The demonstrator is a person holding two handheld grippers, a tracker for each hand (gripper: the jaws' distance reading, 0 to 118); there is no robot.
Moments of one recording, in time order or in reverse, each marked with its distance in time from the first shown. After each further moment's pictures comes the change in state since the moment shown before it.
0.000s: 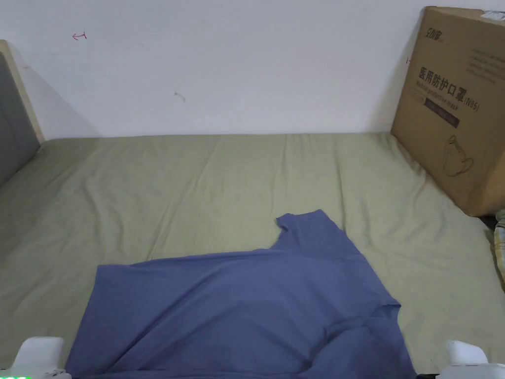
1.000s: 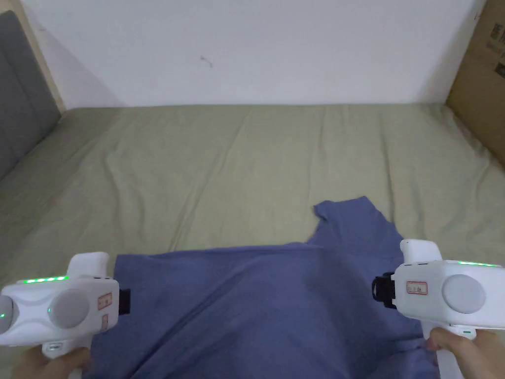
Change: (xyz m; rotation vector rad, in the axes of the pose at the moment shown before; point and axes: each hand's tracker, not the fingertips) left arm 0.001 0.140 -0.070 0.013 -0.166 0.169; right arm -0.141 0.152 -0.073 0.104 0.084 0.238
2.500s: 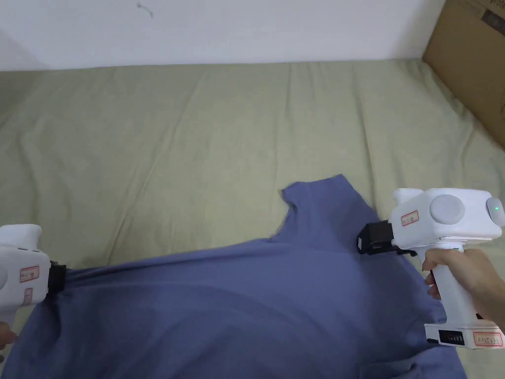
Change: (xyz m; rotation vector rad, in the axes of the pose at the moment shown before) left arm 0.001 0.077 -0.104 -0.096 0.015 -0.102; right arm 0.116 0.109 -0.133 -0.199 -0.091 -0.045
